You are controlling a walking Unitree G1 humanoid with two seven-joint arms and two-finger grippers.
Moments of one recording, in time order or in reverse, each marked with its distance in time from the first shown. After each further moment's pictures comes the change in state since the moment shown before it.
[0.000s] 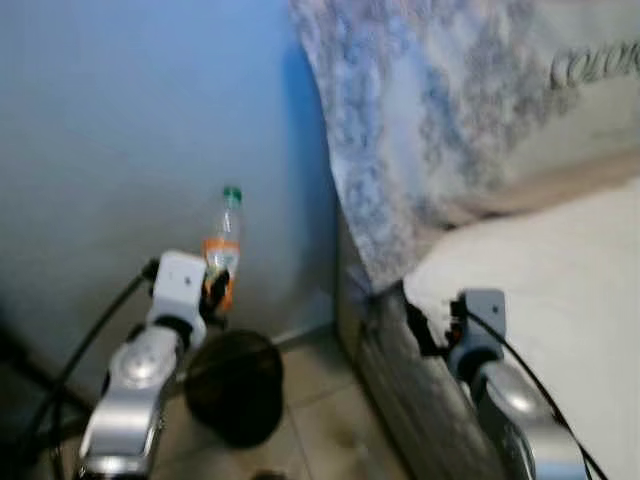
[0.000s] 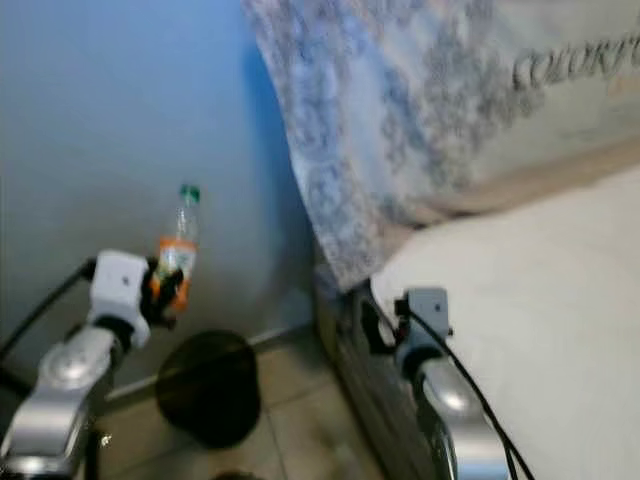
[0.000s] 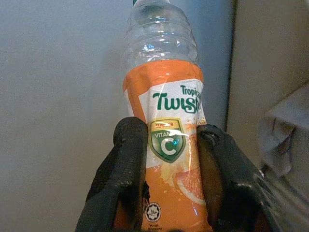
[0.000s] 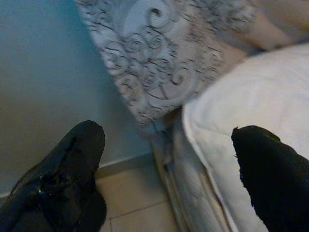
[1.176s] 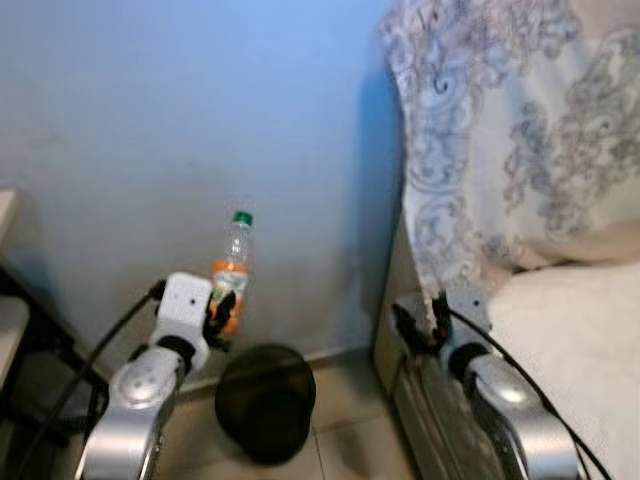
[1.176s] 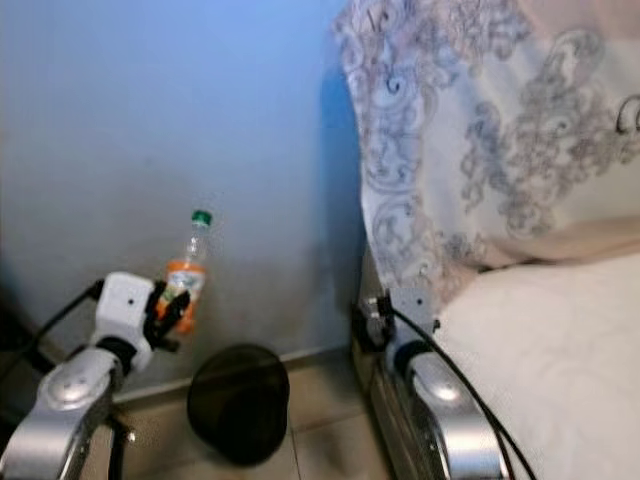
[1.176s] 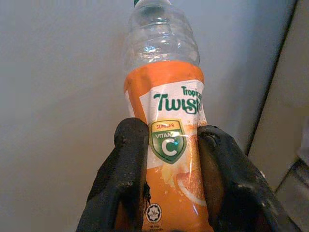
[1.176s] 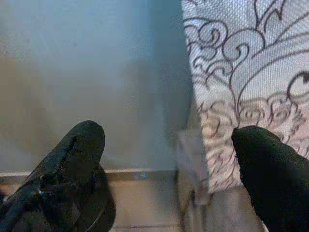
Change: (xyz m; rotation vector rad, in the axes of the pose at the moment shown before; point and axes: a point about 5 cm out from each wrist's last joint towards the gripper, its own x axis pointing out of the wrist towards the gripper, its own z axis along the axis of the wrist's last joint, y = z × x) left arm -0.013 -0.008 -0.012 0.001 0.052 -0.071; right arm 0.005 0.006 0.002 -0.118 0.039 0.060
